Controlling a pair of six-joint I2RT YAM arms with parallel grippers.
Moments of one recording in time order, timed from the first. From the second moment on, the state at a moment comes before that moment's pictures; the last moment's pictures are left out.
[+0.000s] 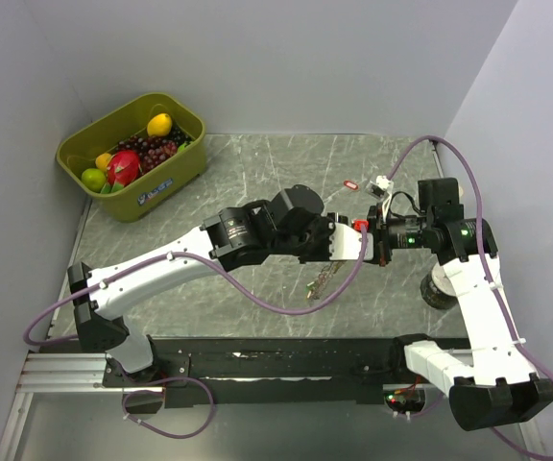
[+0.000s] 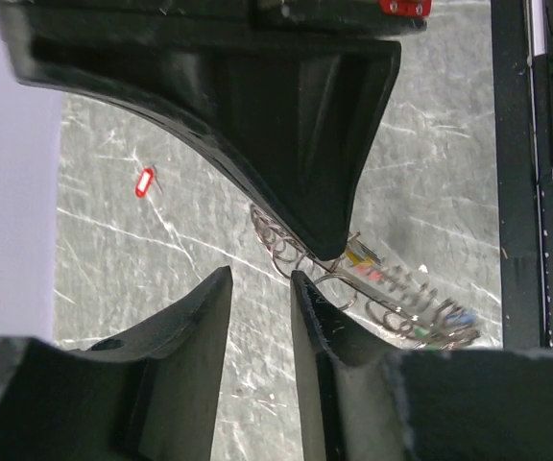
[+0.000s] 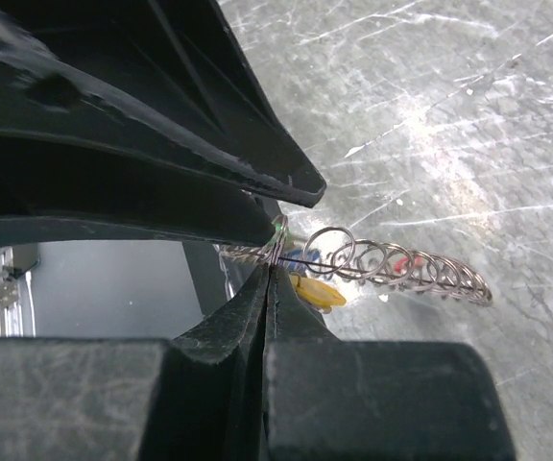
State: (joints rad) left arm -1.18 1.59 1.75 -0.68 0.07 0.58; right arm 0.12 1.02 1.23 -1.10 -1.08 -0.35
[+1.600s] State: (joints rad) left arm -1.06 1.62 1.74 -0.66 0.42 0.38; right arm 0.12 0.87 1.22 -1.10 -1.06 -0.46
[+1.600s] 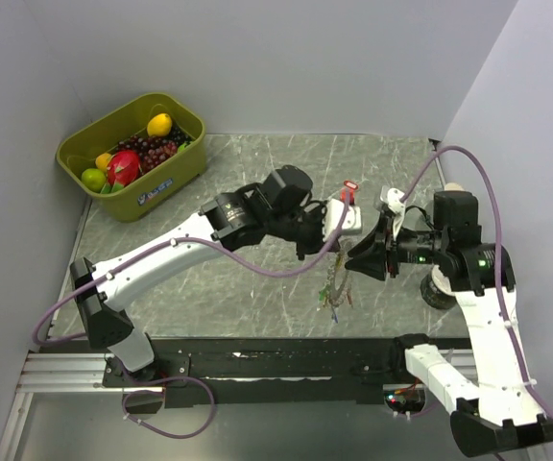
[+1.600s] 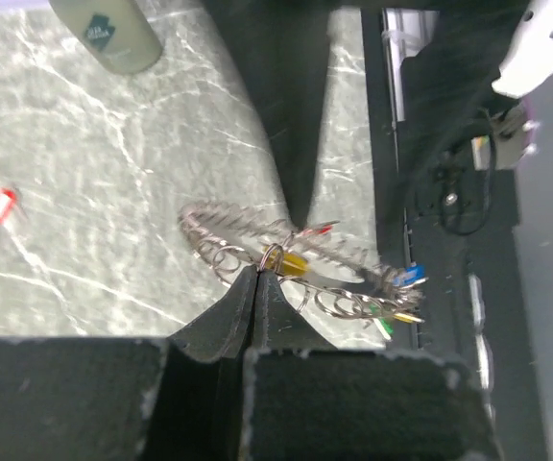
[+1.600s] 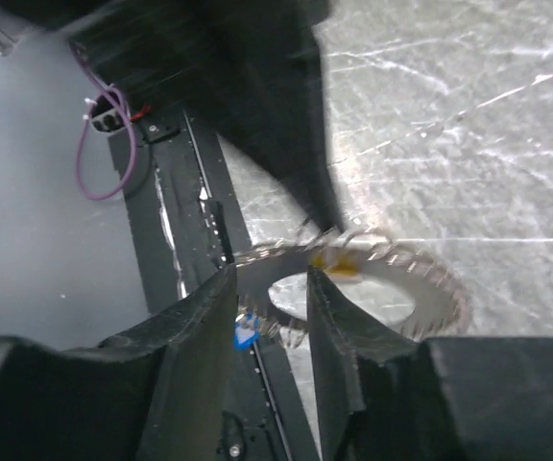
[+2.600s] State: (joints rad) left arm -0.91 1.62 1.73 -0.48 0.92 -0.02; right arm 0.12 0.70 1.08 -0.78 -1.03 -0.50
